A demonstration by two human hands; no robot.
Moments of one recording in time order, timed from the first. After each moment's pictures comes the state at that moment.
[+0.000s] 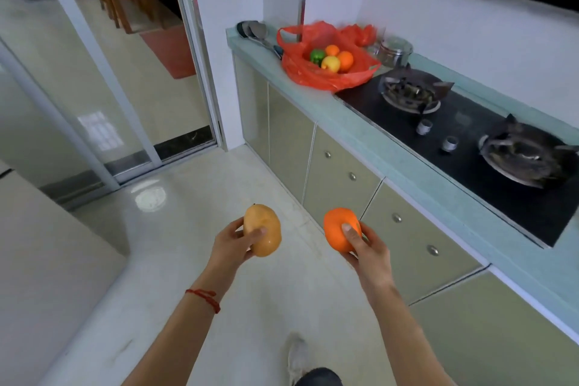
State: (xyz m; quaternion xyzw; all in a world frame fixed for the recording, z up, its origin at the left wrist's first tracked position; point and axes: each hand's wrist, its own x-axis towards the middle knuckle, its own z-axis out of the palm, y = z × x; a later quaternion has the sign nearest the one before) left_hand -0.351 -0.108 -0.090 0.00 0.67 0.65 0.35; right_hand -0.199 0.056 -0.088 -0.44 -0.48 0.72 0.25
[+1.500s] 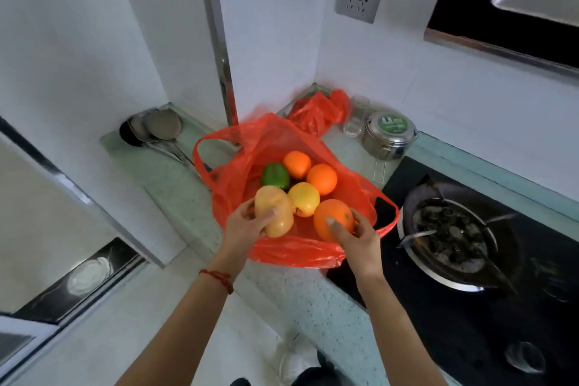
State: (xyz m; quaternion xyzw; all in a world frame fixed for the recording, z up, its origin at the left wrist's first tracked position) left_hand -0.842 0.458 -0.086 0.10 0.69 0.59 0.40; right_hand -0.667 0.540 -0.082 -0.52 -0.56 0.57 0.30
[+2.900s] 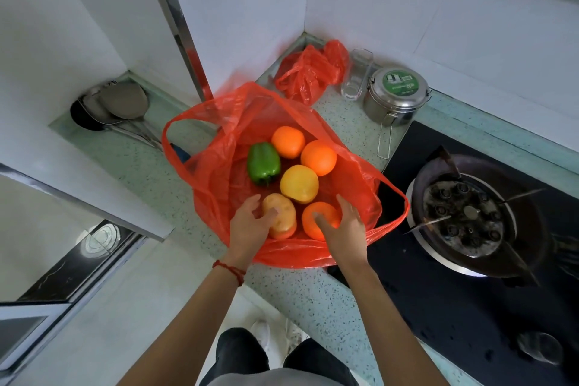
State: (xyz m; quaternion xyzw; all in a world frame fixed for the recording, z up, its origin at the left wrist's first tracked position) left_hand -0.850 0.497 -0.137 0.19 0.82 0.41 0.35; right_hand -0.699 0.568 -0.129 -0.57 -0.67 0.44 0.17
